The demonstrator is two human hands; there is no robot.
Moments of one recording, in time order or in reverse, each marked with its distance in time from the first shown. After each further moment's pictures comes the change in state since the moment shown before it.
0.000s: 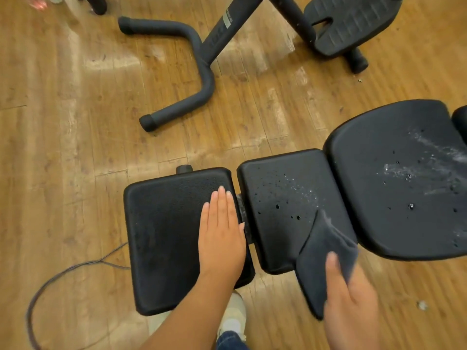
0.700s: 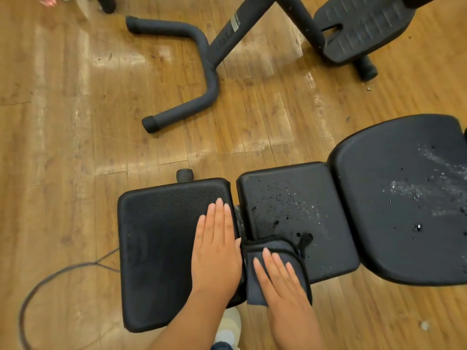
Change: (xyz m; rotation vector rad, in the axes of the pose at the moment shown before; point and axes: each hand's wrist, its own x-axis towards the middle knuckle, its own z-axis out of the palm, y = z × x) left_hand 0.000 -0.002 0.005 -0.029 0.000 0.014; right_hand 0.016 0.090 0.058 -0.655 -0.464 -0.802
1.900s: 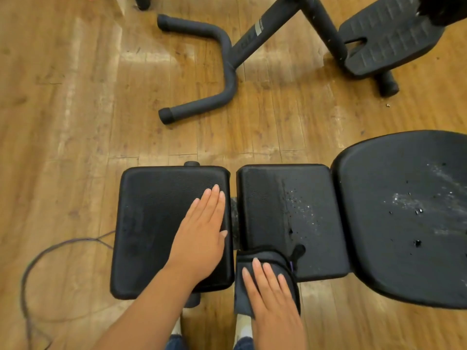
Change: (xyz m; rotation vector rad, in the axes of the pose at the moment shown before) left_hand 0.002 -0.013 -0.025 -0.109 -0.112 0.065; right_hand -0.032 0.013 0.003 0.004 -0.106 -0.120
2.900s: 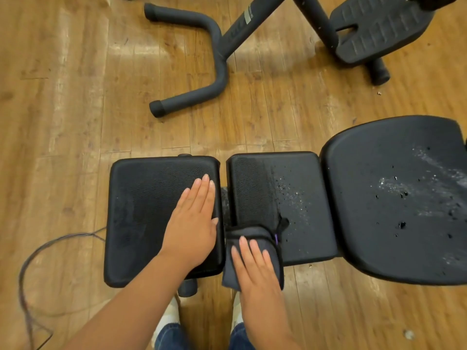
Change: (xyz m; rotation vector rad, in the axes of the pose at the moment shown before) left_hand -0.001 0.002 0.007 0.129 0.021 -0.015; right_hand 0.013 -0.005 0.000 0.055 -0.068 0.008
